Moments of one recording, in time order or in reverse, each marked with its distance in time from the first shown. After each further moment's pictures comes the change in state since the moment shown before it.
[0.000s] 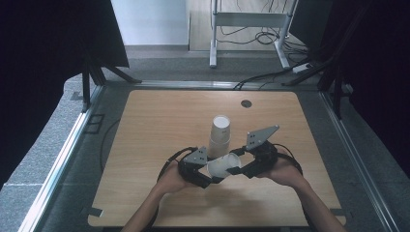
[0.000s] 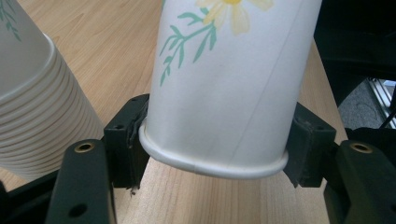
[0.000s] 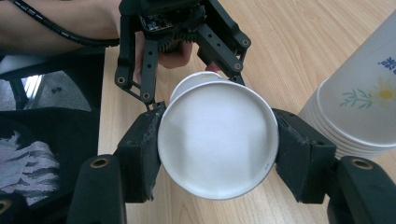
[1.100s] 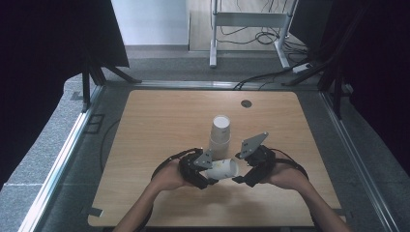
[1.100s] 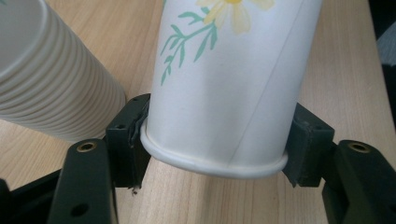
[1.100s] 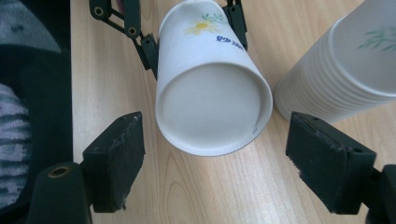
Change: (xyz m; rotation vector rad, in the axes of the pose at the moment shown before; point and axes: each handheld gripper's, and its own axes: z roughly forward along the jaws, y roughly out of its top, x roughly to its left) left arm -0.006 0.015 0.001 0.283 0.075 0.113; right arm 0.009 -0.005 0.011 0.238 -0.076 -0.059
